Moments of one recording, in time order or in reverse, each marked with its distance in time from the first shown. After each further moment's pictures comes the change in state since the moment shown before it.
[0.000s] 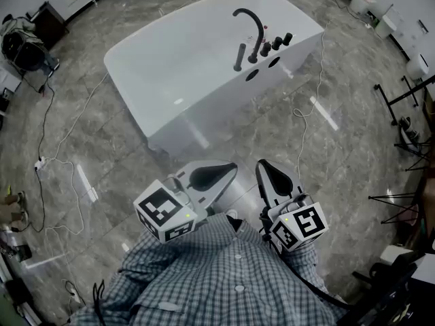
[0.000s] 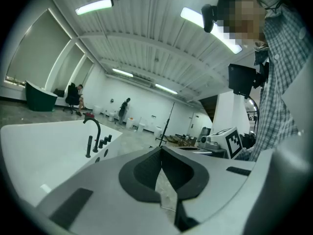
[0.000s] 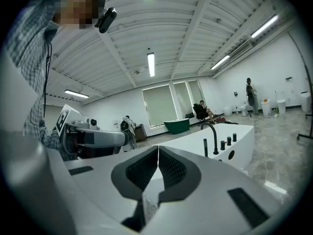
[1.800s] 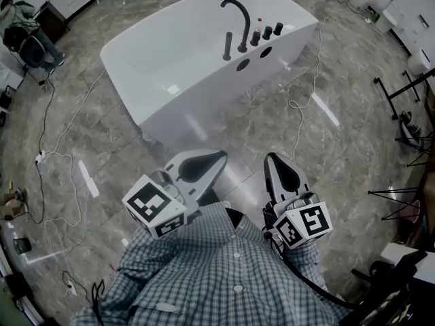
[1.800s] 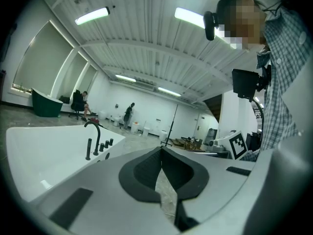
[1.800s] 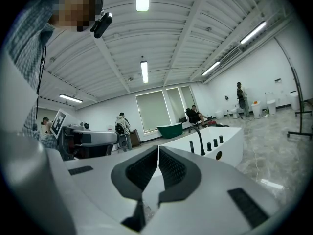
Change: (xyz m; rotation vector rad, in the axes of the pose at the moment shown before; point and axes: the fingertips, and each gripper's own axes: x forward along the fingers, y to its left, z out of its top) left arm 0.032 -0.067 -0.011 0.027 -0.051 0.083; right arm -0.101 -0.050 -0.005 0.032 -0.069 -0.073
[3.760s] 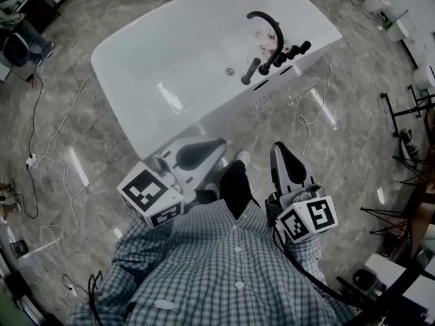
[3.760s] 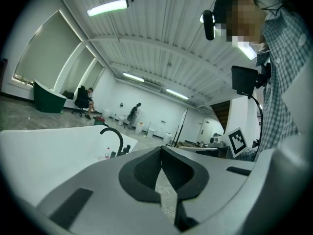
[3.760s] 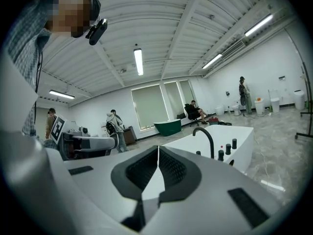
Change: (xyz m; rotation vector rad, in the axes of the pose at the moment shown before) left arm 0.055 0.315 0.069 -0.062 -0.013 -0.003; right arm 0.314 -0.056 0.041 0.006 0.054 -0.030
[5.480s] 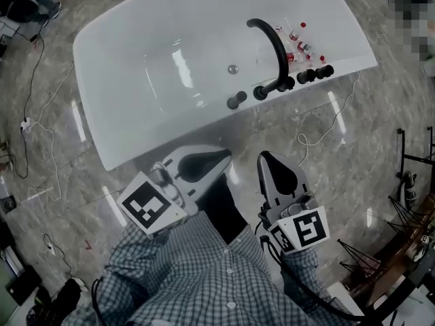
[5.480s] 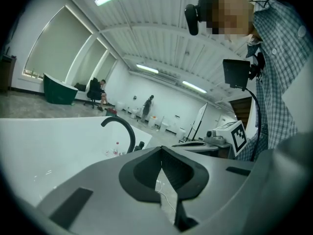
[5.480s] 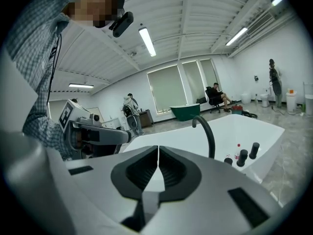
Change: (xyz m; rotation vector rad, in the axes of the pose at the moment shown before) left arm 0.241 0.148 -0.013 -0.063 0.055 0.144; right arm 0.184 -0.202 -0.008 -0.103 0.223 0.281
